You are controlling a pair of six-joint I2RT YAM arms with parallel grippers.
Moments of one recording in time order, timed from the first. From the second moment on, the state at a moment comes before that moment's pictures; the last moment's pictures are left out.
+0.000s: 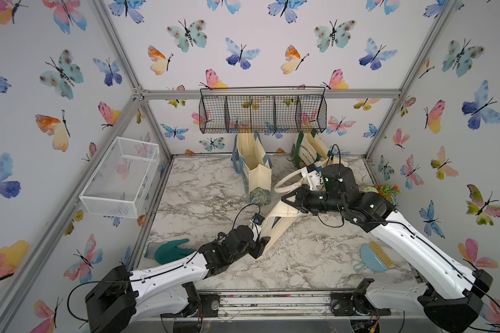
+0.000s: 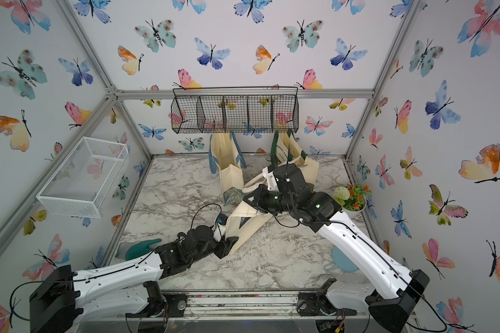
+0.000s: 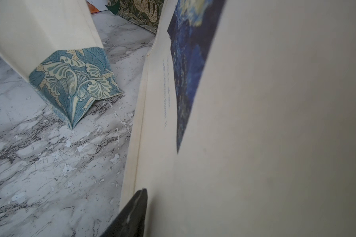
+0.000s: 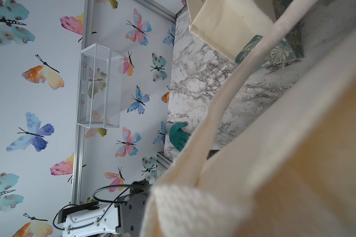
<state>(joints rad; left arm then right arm) -1.01 1.08 0.51 0.01 -0.17 -0.24 0.77 1.23 1.38 -0.69 -0.34 0.98</state>
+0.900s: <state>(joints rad) -1.00 0.99 0.46 0.01 0.11 -0.27 0.78 1.23 1.42 -0.72 -0.34 0.93</state>
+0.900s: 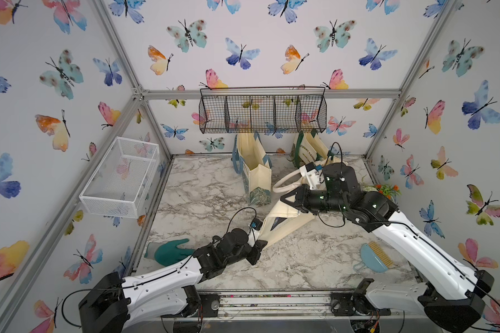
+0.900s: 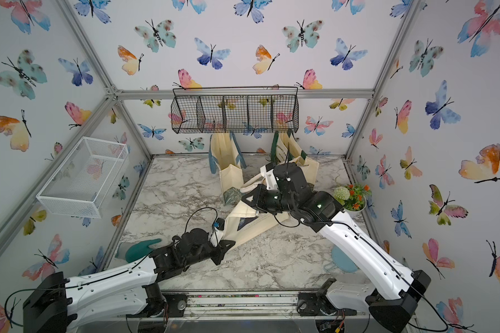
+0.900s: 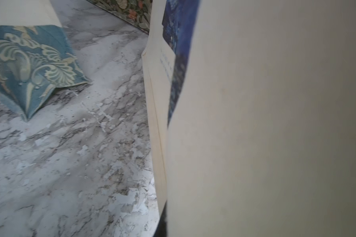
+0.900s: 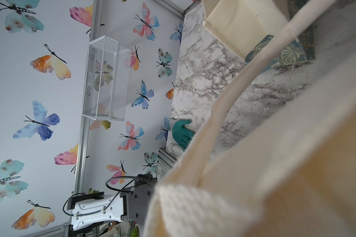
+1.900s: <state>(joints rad) -1.03 0.86 0.32 -0.01 0.53 -0.73 0.78 1.68 1.30 -0.61 -0.60 0.83</state>
